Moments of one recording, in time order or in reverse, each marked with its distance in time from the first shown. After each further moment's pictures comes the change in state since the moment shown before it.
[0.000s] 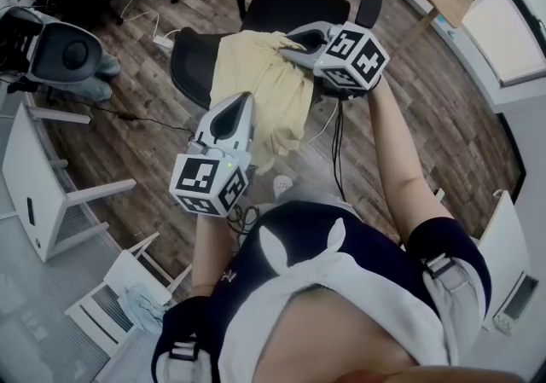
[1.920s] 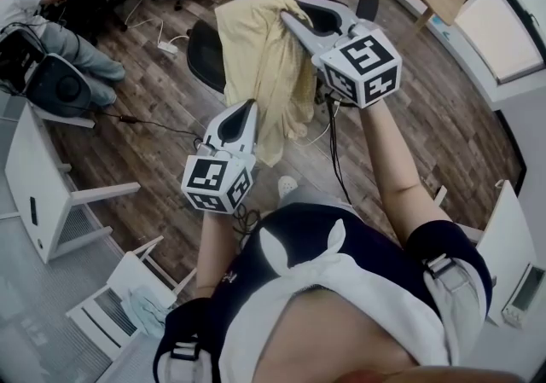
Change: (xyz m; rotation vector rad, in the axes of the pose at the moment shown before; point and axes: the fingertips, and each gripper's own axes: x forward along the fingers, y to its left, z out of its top) left arm -0.057 -0.005 -0.021 0.031 -0.006 -0.023; right arm -0.080 0.034 0.122 0.024 -0.411 -0.431
